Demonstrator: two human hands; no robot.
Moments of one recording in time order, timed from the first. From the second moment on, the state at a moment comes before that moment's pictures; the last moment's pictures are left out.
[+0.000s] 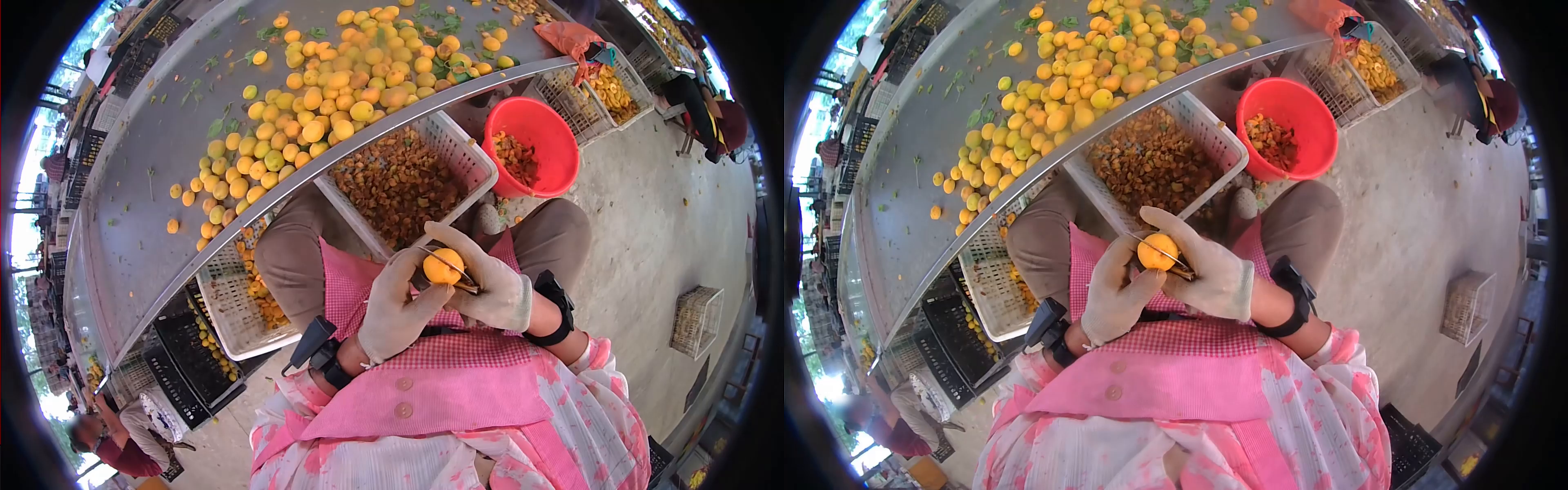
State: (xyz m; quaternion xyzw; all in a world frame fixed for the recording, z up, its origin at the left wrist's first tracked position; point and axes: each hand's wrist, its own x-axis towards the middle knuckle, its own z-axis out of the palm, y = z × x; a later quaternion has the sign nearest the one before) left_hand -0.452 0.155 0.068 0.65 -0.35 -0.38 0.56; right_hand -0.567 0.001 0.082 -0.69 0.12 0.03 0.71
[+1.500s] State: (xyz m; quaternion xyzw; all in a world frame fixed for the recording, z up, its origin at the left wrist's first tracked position) left_hand -0.450 0.158 0.071 0.66 -0.30 -0.39 0.57; right_hand -0.566 0.007 0.100 -0.65 0.22 0.11 0.72
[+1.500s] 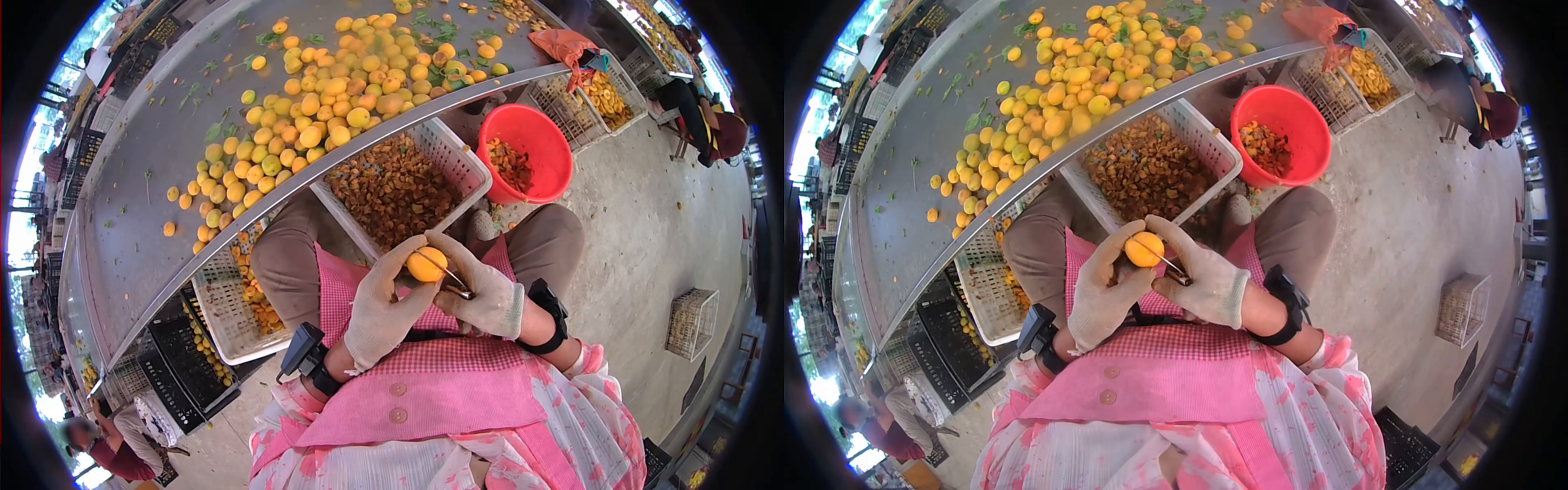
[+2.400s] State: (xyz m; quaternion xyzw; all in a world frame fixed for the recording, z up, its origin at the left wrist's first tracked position) left_hand -0.452 0.158 0.060 0.47 -0.13 -0.51 0.71; right_hand -0.570 0.005 0.113 -0.62 0.25 0.13 0.73
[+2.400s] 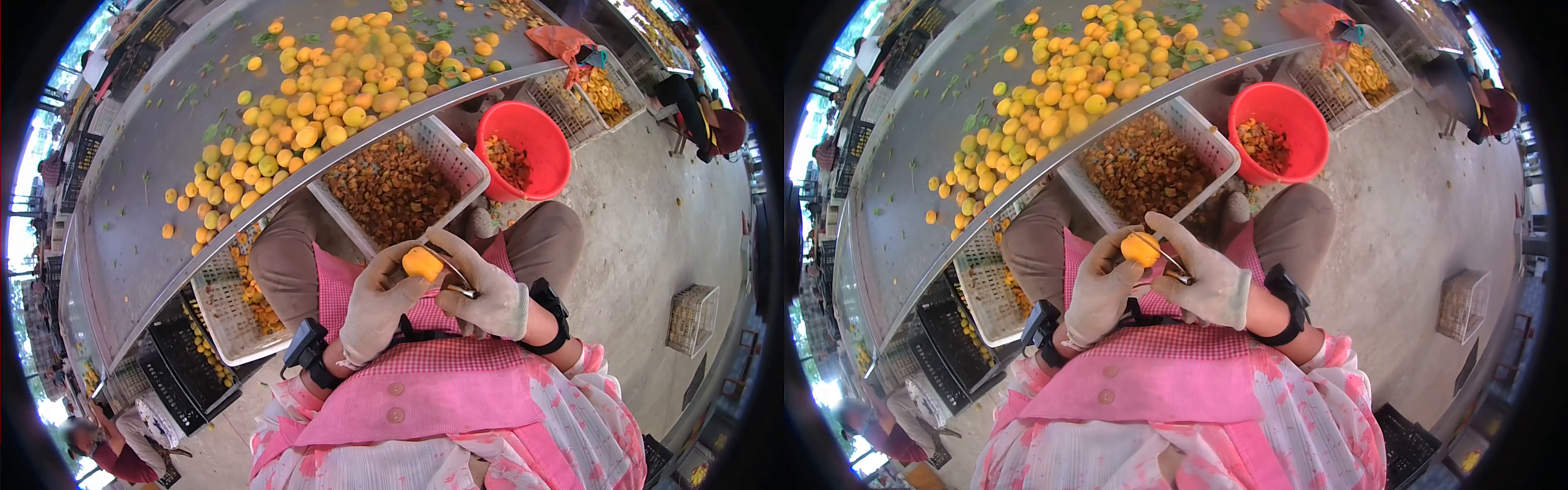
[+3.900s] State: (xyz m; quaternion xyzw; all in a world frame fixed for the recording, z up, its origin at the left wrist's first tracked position) left_hand -0.447 0.162 0.051 0.39 -0.07 -0.52 0.75; right_hand -0.574 0.007 0.105 -0.68 0.22 0.16 0.68
